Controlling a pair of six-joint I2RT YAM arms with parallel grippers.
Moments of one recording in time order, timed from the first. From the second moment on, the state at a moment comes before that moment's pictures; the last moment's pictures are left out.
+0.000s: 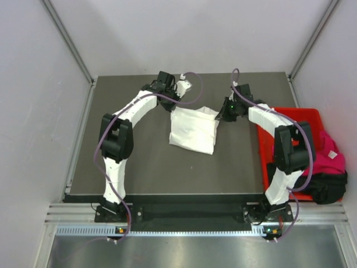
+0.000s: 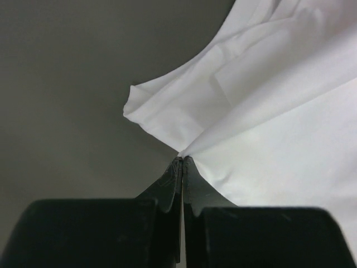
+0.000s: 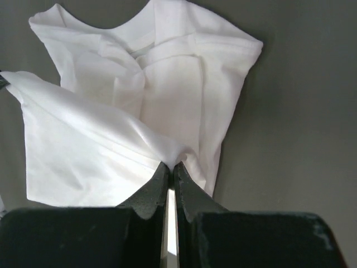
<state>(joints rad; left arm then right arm) -0.41 2.10 1.81 -0.62 0.20 0.45 0.26 1.78 1.25 -0.34 -0.27 0.54</state>
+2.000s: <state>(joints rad) -0.41 1.92 1.26 -0.28 0.27 0.15 0.39 2.06 1.33 0.04 -0.15 0.62</state>
